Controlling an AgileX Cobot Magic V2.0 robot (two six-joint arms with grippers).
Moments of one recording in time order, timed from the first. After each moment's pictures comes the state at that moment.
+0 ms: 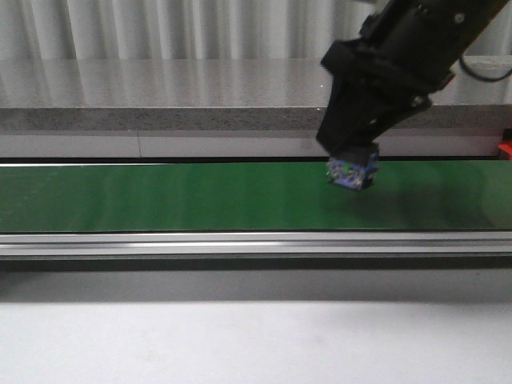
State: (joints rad) left arm -0.07 0.34 -0.47 -0.09 0.63 0.02; right arm 0.29 1.59 -1.17 0.49 0.70 -0.60
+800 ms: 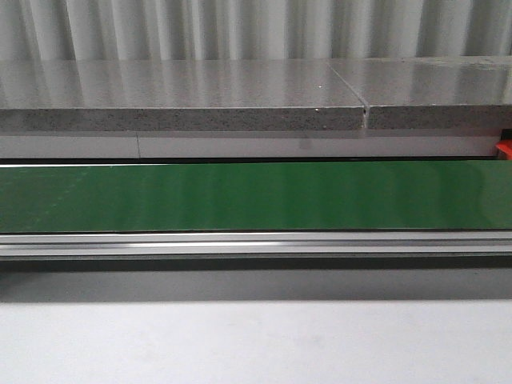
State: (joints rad) left arm -0.07 0.34 -0.47 -0.09 0.63 0.02; right arm -0.69 1.32 -1.03 0.27 0.47 -0.02
